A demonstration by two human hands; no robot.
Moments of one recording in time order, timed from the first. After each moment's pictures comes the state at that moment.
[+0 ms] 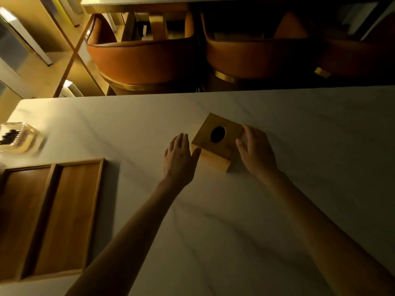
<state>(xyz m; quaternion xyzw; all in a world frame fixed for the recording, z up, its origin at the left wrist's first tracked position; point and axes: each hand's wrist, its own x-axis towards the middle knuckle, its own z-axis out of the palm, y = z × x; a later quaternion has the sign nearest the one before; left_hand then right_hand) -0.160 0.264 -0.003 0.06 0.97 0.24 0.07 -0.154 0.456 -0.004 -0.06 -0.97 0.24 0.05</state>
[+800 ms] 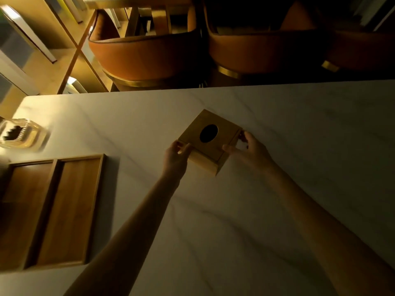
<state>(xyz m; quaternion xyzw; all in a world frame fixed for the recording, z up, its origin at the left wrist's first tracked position) -0.154 0.269 0.000 -0.14 0.76 0.63 0.11 -0.152 0.465 -0.017 -0.11 -0.85 0.50 -0.10</state>
